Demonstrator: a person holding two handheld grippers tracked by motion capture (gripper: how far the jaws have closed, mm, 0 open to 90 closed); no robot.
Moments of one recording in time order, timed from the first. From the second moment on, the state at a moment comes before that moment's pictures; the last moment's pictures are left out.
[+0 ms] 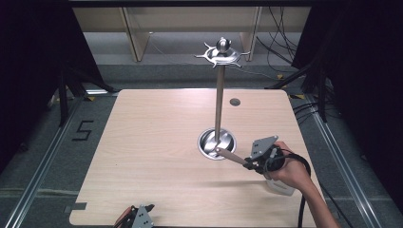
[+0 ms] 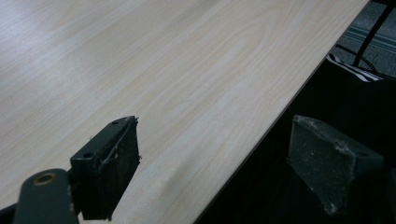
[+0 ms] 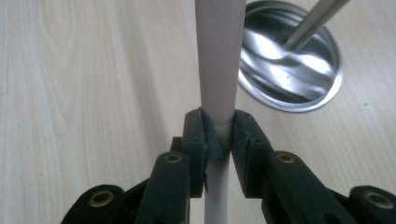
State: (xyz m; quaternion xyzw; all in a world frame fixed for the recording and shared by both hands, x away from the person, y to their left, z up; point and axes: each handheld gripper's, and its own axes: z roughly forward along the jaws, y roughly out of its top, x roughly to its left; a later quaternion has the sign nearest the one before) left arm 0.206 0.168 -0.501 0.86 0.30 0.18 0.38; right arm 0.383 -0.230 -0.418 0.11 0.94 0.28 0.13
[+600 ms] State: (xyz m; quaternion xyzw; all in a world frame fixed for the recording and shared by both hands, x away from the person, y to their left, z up) left arm 0.206 0.169 -0.499 0.86 0.30 0.18 0.38; right arm 0.381 -0.263 -0.393 0.17 0.87 0.43 0.14
